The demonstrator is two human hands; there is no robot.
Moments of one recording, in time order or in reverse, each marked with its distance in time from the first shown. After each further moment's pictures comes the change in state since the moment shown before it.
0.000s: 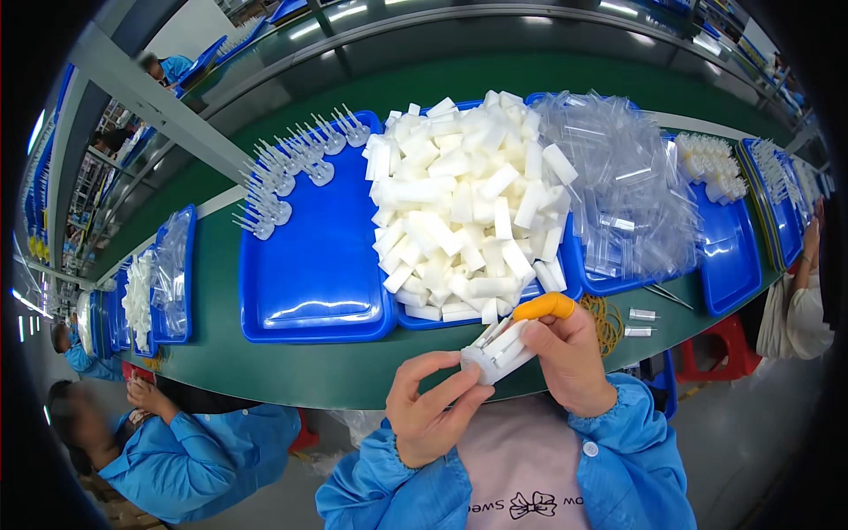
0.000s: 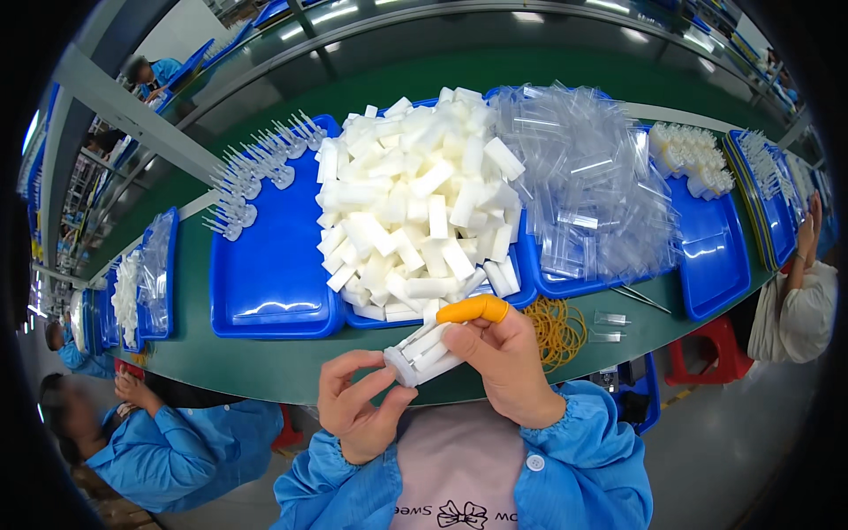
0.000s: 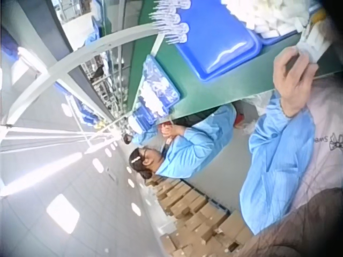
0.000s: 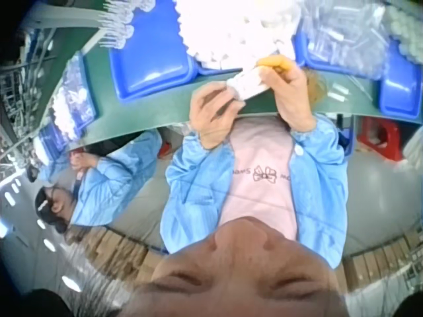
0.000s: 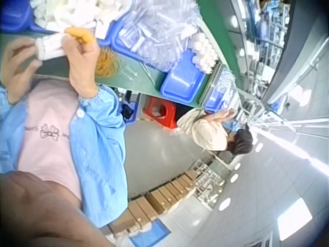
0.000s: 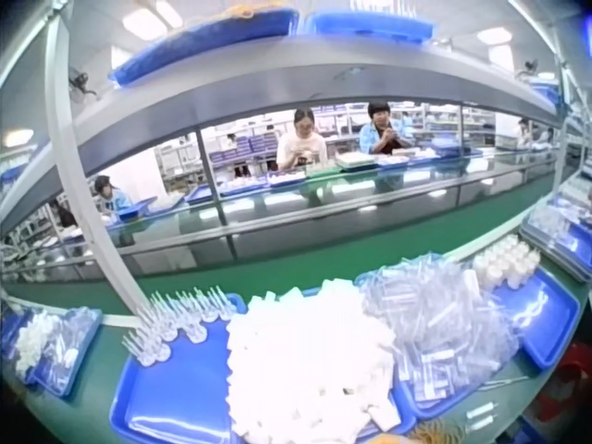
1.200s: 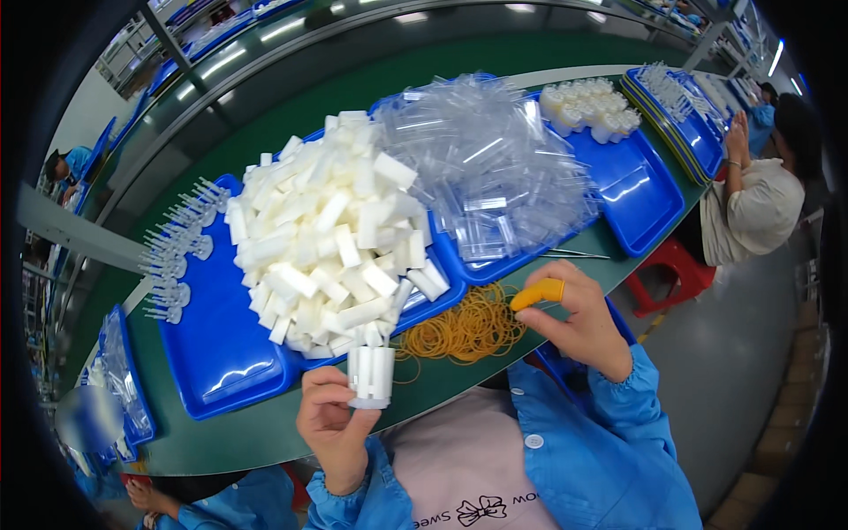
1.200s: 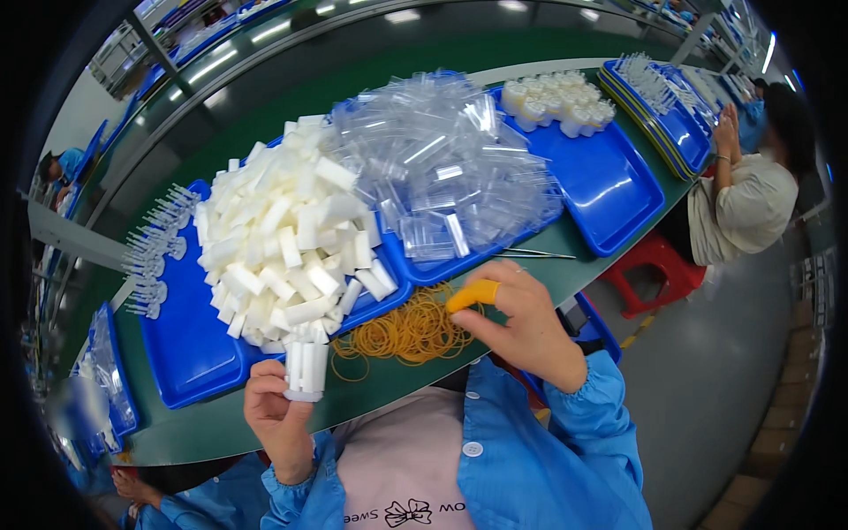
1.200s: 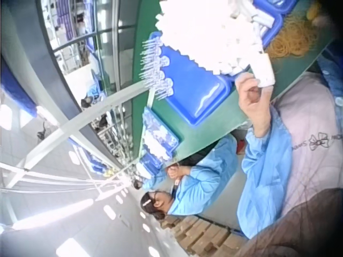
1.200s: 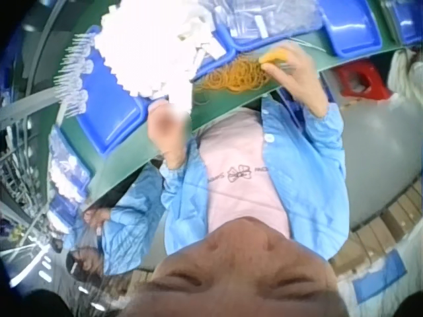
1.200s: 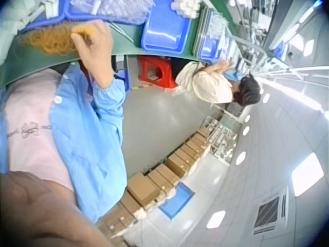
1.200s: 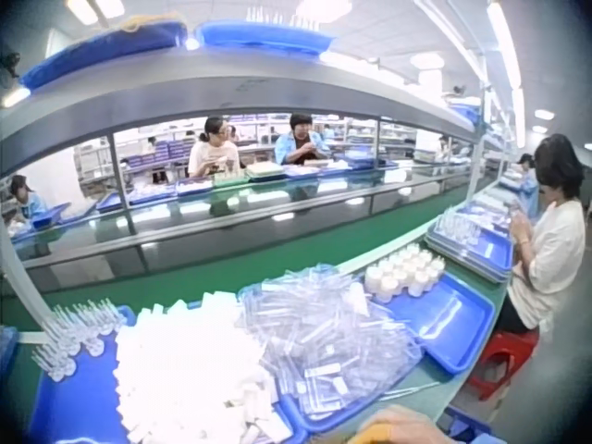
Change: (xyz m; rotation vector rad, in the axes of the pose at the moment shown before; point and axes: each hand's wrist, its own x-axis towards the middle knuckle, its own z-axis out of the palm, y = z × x) left_hand 0.007 -0.008 0.009 -0.606 -0.106 -0.459; right_hand -0.044 -0.079 -0.101 -1.317 0.078 -0.450
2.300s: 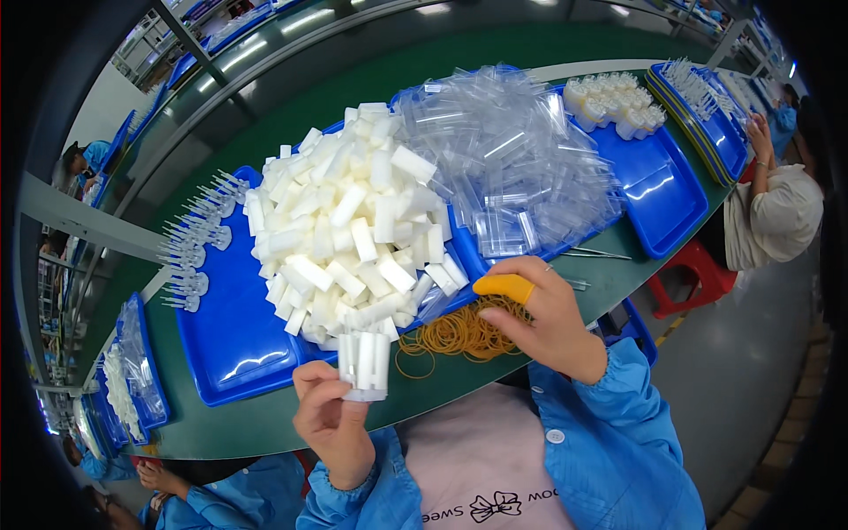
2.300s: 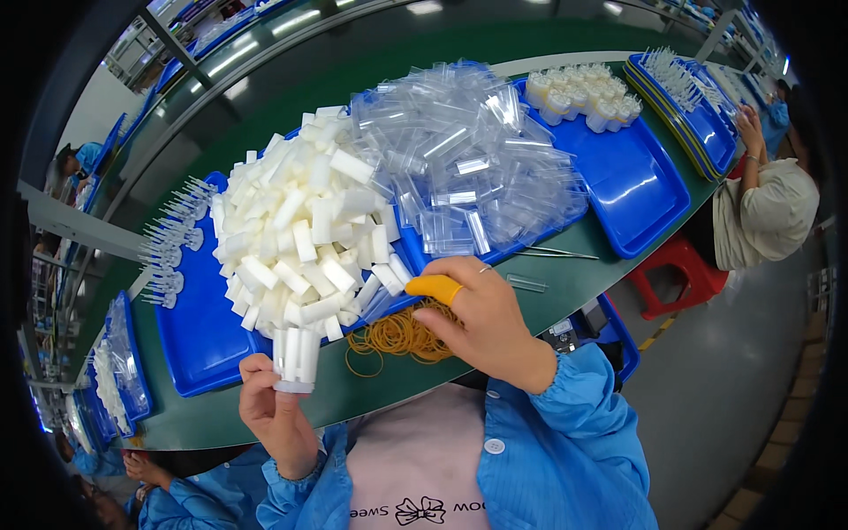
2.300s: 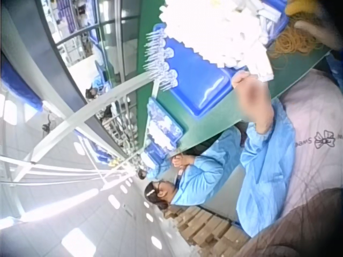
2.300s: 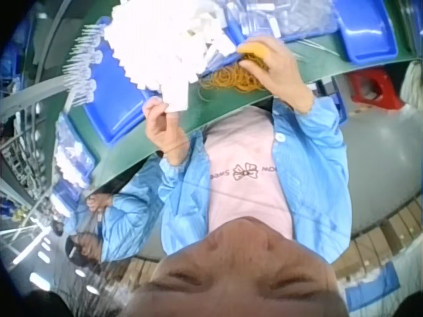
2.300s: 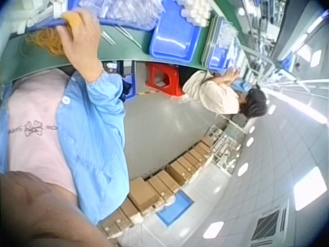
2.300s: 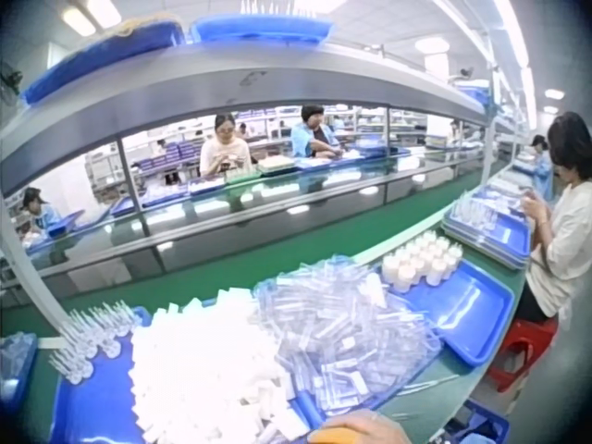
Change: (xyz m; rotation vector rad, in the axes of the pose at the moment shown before) left_hand 0.004 0.008 0.002 0.167 0.087 0.159; right_hand 0.023 -0.007 0.045 0.024 0.144 -0.130
